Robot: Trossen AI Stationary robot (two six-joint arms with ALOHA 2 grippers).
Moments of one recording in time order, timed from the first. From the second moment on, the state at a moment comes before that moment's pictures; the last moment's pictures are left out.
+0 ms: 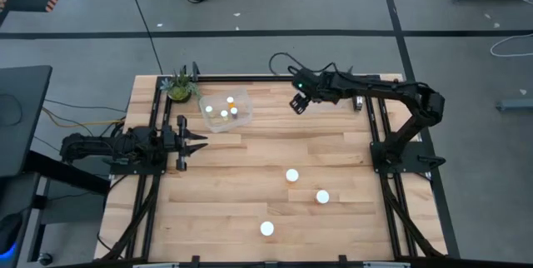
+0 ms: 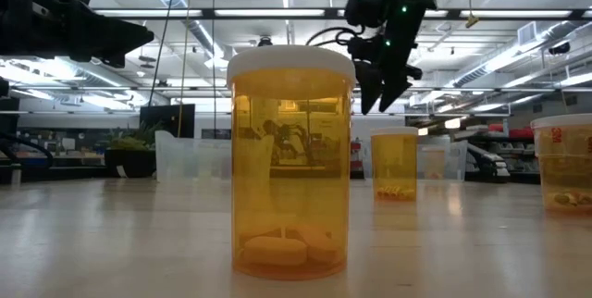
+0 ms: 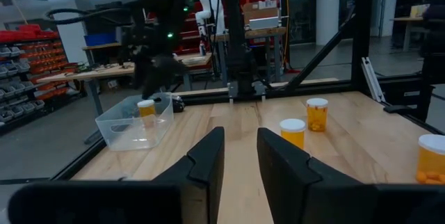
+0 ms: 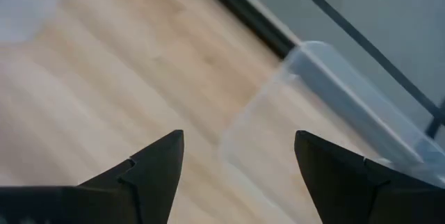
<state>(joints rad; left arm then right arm) -0.04 0.01 0.01 0.08 -0.14 0.12 -0.40 1.59 1.23 -0.72 0.38 0.31</state>
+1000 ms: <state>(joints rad) -0.04 0.01 0.01 0.08 -0.14 0.12 0.30 1.63 1.23 -0.66 0.29 0.42</state>
